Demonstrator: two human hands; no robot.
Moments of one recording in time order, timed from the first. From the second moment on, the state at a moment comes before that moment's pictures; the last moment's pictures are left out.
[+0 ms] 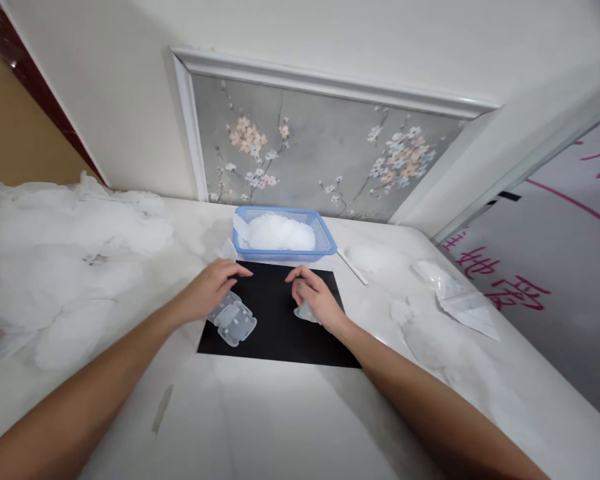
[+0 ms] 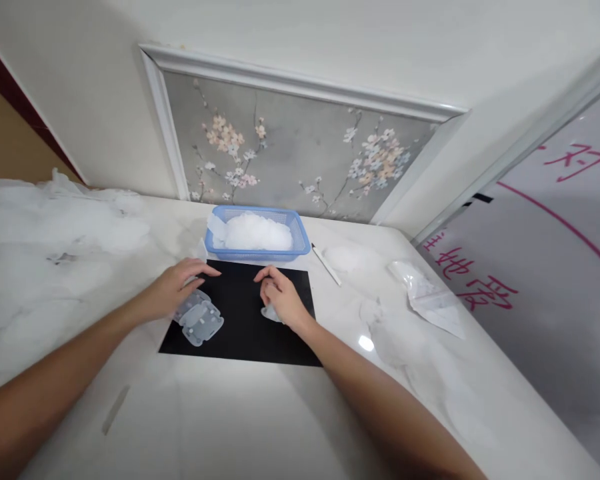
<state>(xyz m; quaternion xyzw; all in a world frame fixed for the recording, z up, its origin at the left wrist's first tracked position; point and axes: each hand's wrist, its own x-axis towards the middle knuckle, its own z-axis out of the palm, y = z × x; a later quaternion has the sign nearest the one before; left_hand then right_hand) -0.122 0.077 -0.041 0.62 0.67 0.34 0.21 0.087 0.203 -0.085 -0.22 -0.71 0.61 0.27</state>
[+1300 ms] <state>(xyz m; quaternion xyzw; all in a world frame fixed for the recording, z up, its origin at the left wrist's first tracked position) -0.099 0.082 -0.048 0.21 0.53 0.58 0.59 0.118 0.229 -0.084 -0.21 -0.51 0.83 0.08</state>
